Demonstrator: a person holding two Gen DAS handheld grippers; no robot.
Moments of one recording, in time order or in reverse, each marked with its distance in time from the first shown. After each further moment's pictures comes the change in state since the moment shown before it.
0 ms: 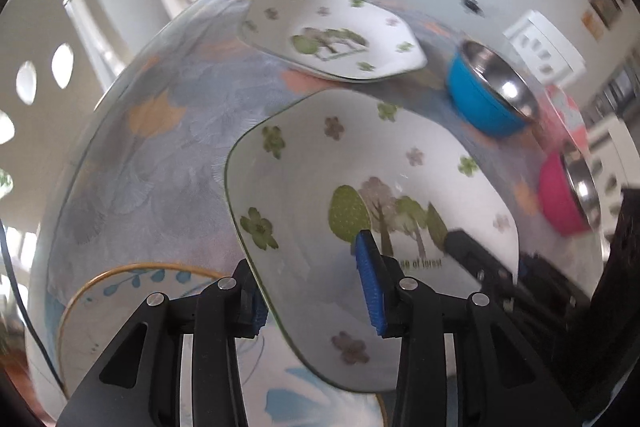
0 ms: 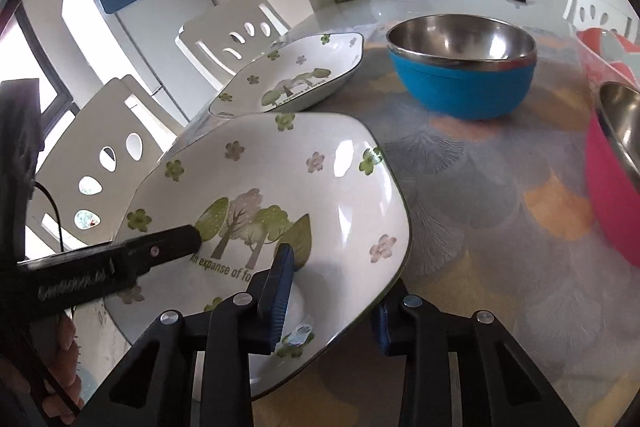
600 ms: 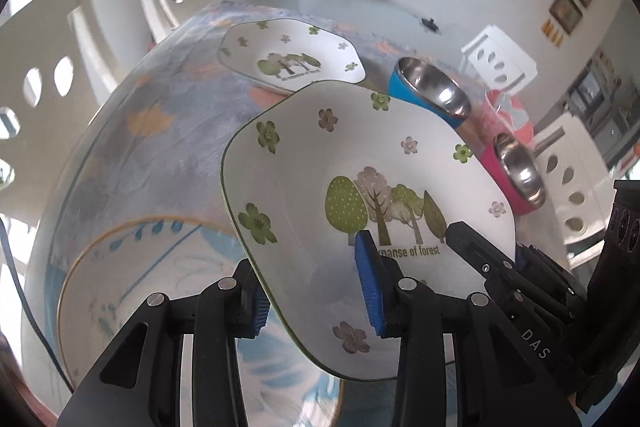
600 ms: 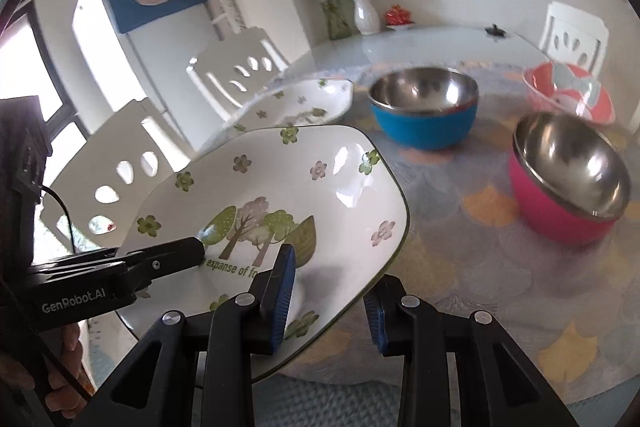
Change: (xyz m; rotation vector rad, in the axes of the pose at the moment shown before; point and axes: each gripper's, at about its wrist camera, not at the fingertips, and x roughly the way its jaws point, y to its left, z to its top) left arm -0.055 -0.009 -0.034 -0.012 -0.094 -0.111; right arm -0.074 0.011 -0.017 -0.049 -0.115 -0.005
